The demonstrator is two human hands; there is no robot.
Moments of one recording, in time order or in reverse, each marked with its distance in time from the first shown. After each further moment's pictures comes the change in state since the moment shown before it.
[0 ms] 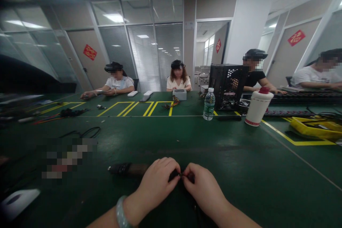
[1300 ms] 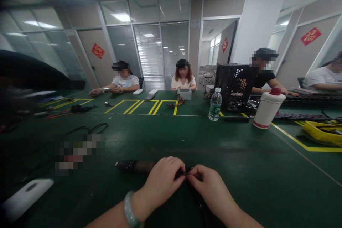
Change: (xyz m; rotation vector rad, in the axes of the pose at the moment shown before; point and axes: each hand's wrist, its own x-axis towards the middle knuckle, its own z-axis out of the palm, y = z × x) left_hand 0.000 -0.005 0.005 -0.001 0.027 -0.001; right_hand 0.001 0.010 0.001 0.175 -0.083 0.056
